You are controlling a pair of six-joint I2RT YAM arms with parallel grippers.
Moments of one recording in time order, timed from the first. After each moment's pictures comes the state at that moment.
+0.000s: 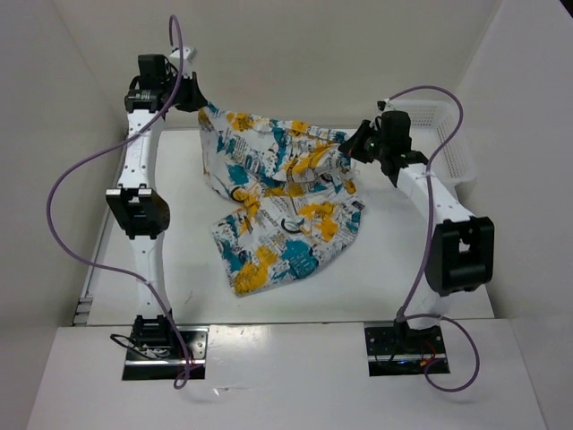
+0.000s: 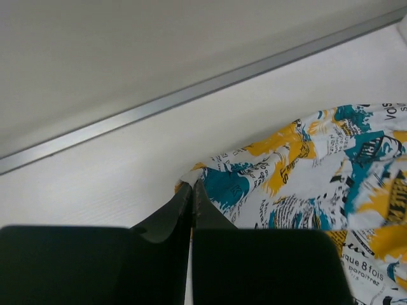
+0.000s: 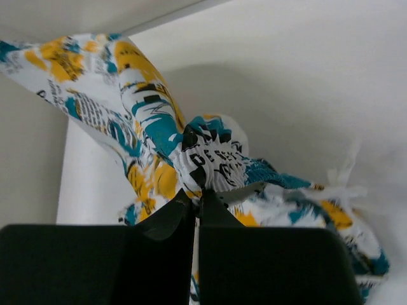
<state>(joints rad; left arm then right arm) 0.05 2.36 2.64 -0.78 0.49 0.07 0.15 1.61 1.33 -0.14 -0.30 0.57</state>
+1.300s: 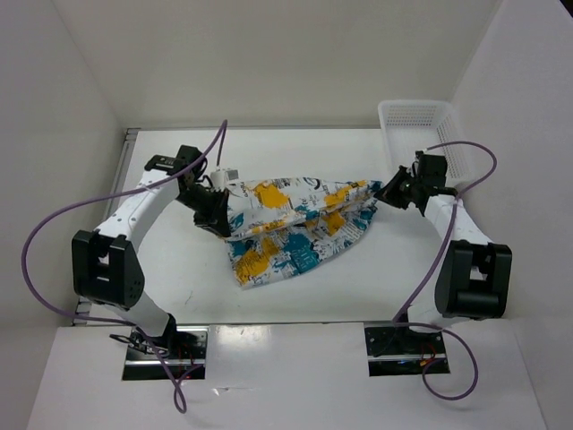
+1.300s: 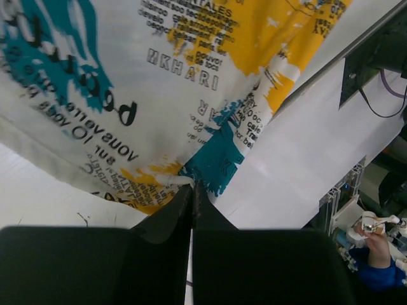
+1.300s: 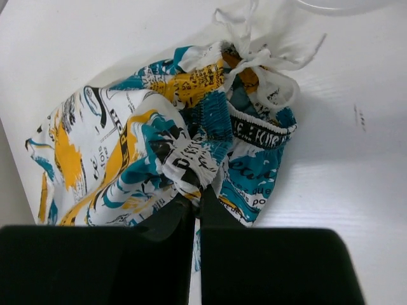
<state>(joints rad) -0.19 1.60 1.36 -1.18 0.63 0.07 -0.12 1.48 0.98 -0.27 -0.38 0.54</state>
